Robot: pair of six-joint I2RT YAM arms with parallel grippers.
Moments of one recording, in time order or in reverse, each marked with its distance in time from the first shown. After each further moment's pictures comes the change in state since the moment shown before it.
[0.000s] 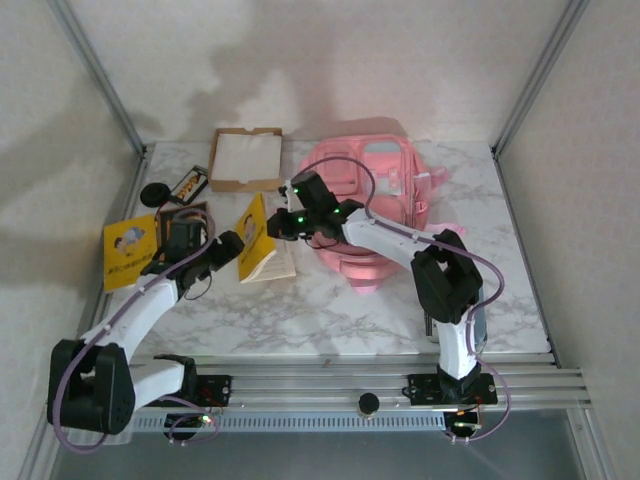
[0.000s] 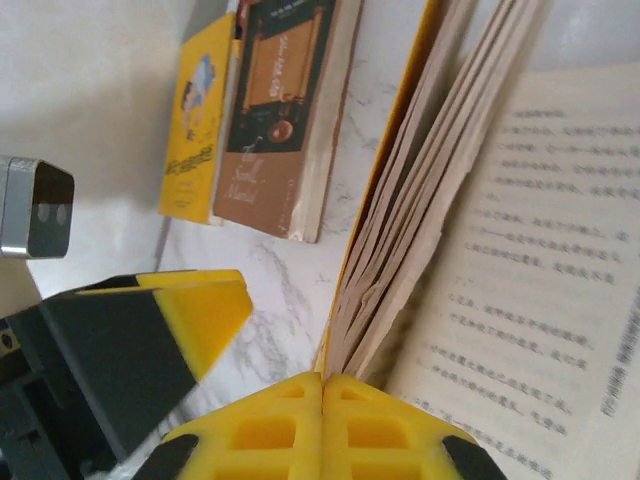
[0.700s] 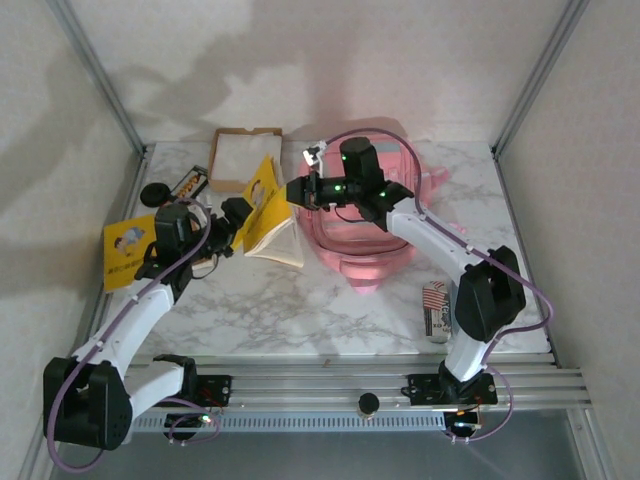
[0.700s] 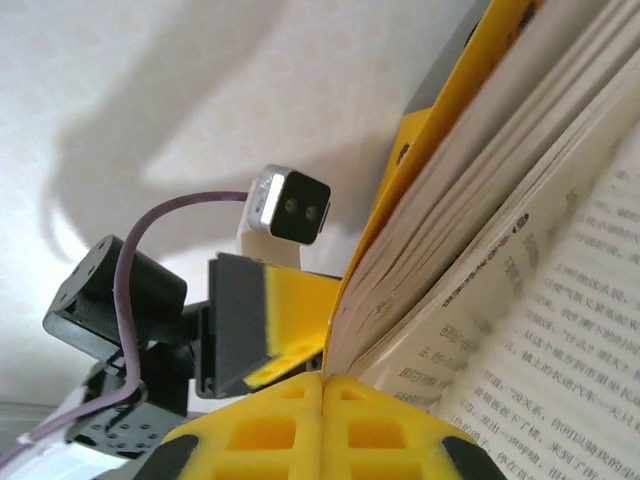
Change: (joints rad) left arm -0.029 -0.062 0.026 0.367 0.385 -0.416; right arm -0.141 -0.230 -0.071 0.181 -0.339 0.144
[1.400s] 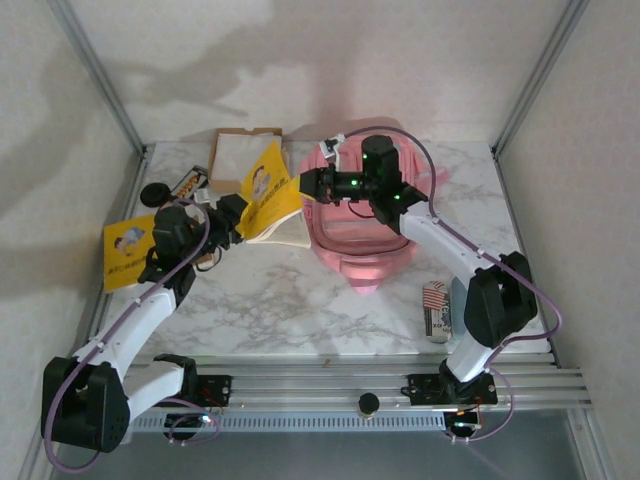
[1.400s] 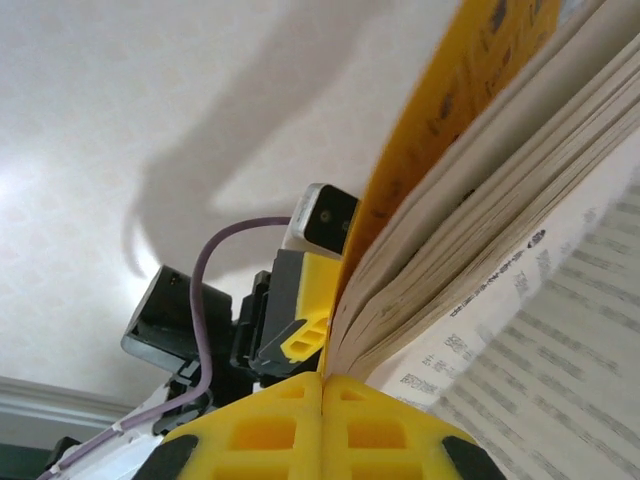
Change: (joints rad) left arm -0.038 -0.008 -0.034 0.220 -0.003 -0.280; right arm -0.068 -0.058 -0.086 0.174 -0.083 0.101
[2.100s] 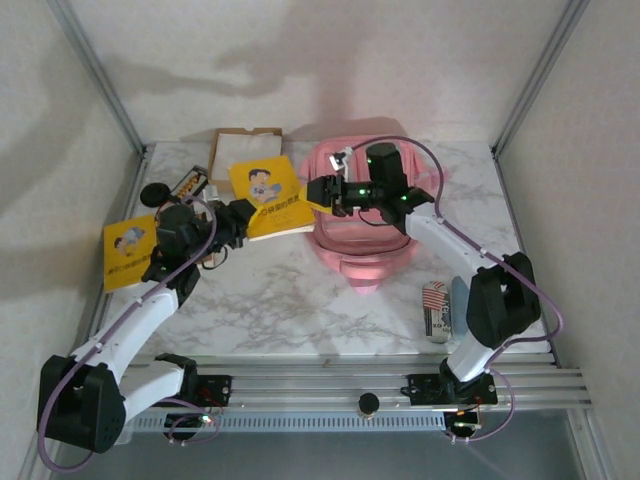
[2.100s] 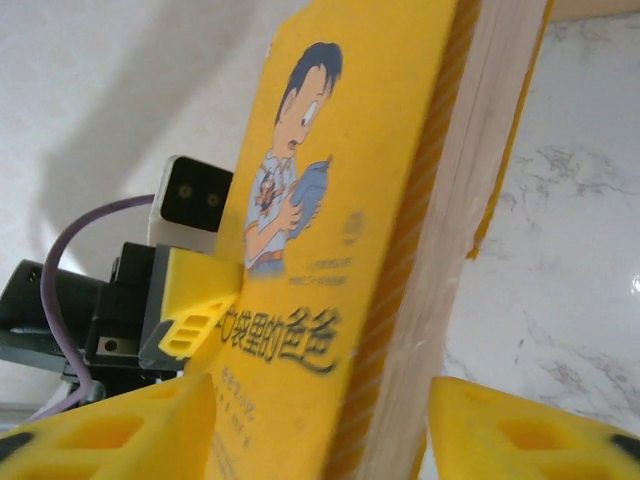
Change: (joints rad) left arm -0.070 0.005 0.029 0.019 0.014 0.005; right arm -0.062 -0.027 -0.068 -0.185 0.009 -0.142
